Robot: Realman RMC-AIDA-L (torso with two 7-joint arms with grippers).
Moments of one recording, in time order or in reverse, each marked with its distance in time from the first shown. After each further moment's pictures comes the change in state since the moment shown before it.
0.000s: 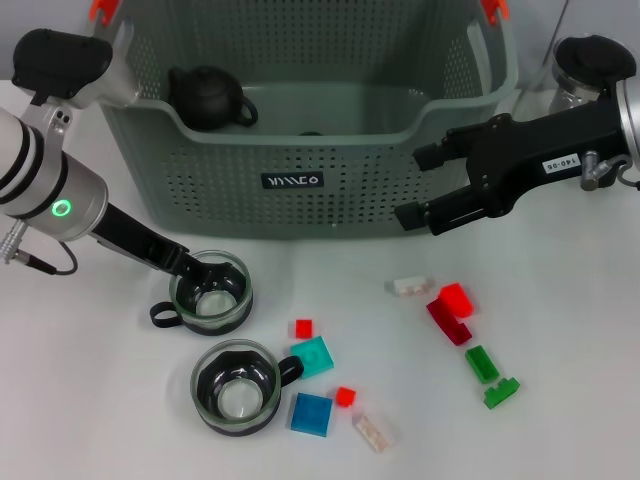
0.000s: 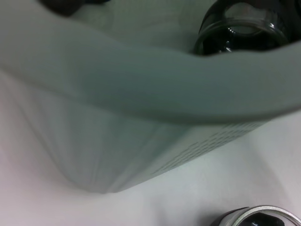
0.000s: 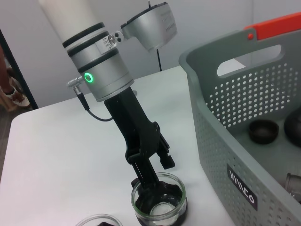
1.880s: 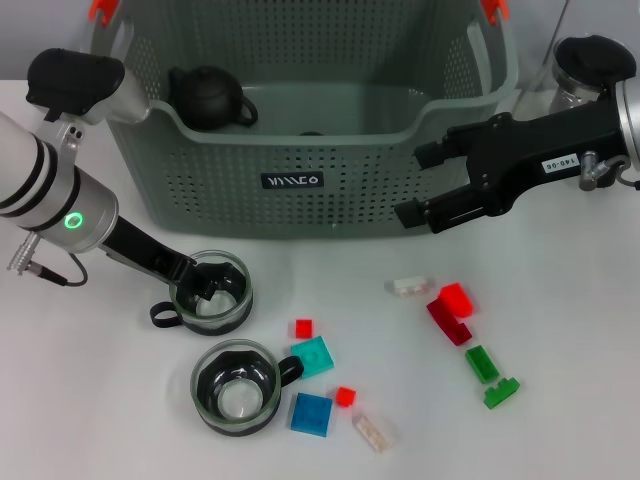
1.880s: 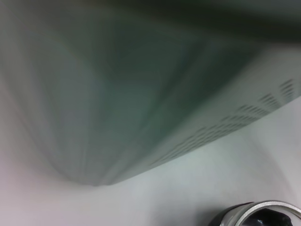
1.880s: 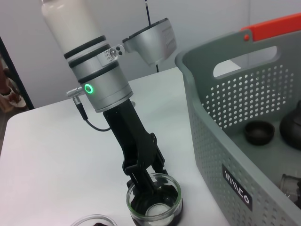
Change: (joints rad) left arm -0.020 0.005 -0.002 -0.096 -0.002 -0.051 0.007; right arm 0.000 0.000 0.006 0.015 0.000 0.015 -0.021
